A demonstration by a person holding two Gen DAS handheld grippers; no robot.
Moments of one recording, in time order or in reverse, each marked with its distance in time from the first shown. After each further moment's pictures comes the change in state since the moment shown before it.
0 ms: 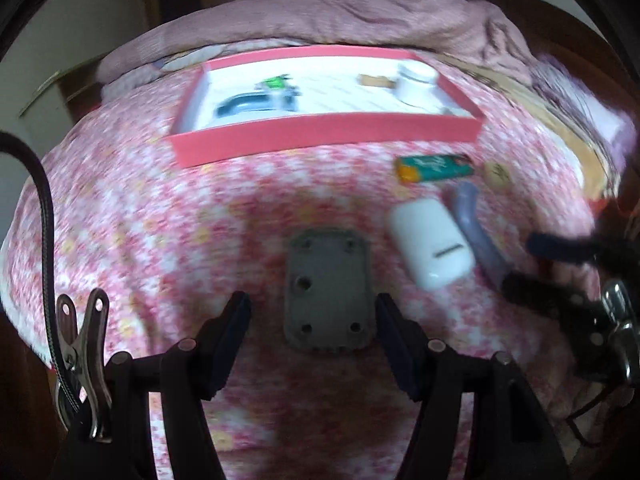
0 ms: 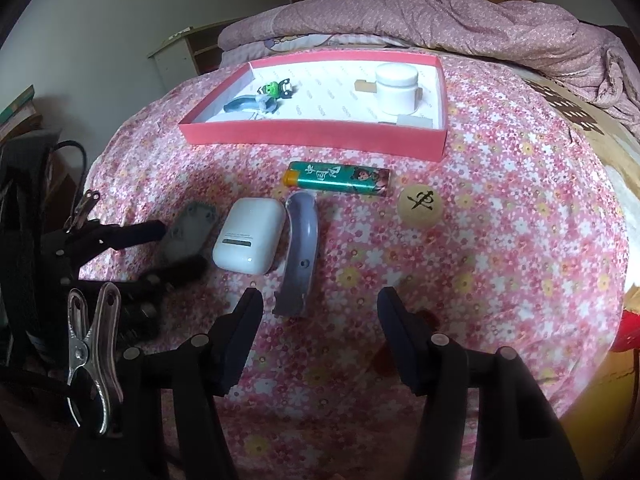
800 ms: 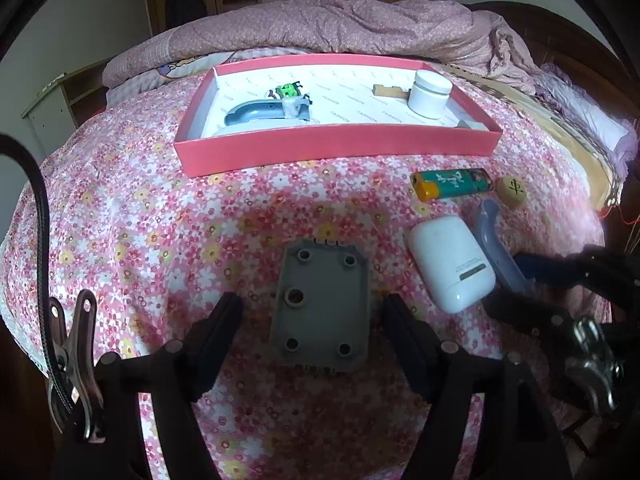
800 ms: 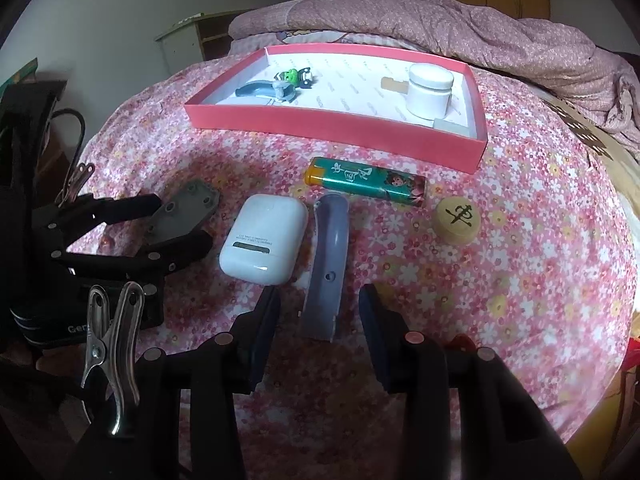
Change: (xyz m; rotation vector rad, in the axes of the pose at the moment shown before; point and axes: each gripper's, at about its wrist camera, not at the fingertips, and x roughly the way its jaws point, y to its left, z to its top) left arm 0.011 0.006 0.006 0.006 -0.045 -0.006; right arm 0.021 0.020 0.005 -0.068 -0.012 -0.029
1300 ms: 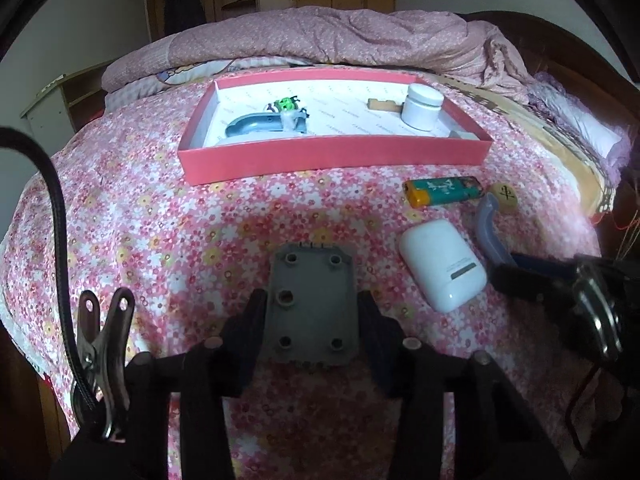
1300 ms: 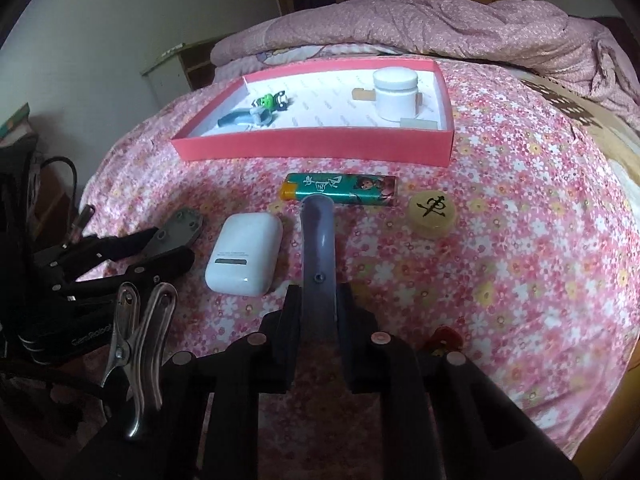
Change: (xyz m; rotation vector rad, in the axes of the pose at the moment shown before) left arm -0.013 0.001 -0.003 -0.006 -0.034 -0.029; right arm -0.013 -0.023 -0.004 0.138 -0.059 0.054
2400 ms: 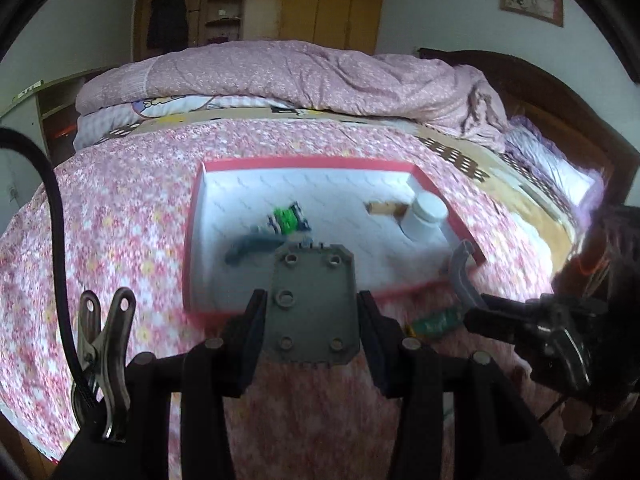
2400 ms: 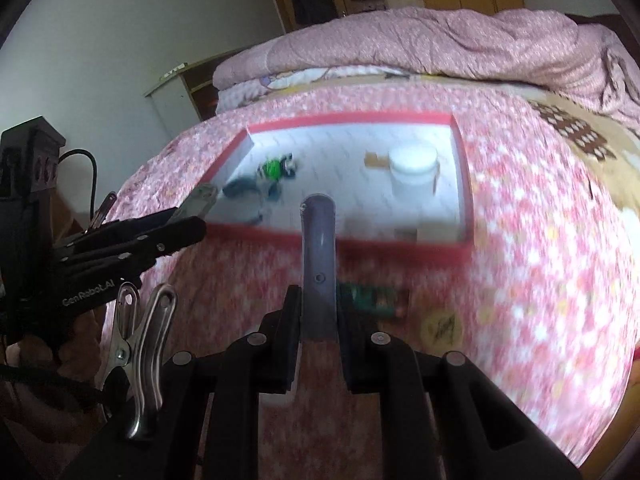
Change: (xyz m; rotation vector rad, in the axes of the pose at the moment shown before) left arm 0.002 0.039 0.104 -0.042 -0.091 -0.147; right arm 0.007 0.009 0.087 -0.007 -0.035 0.010
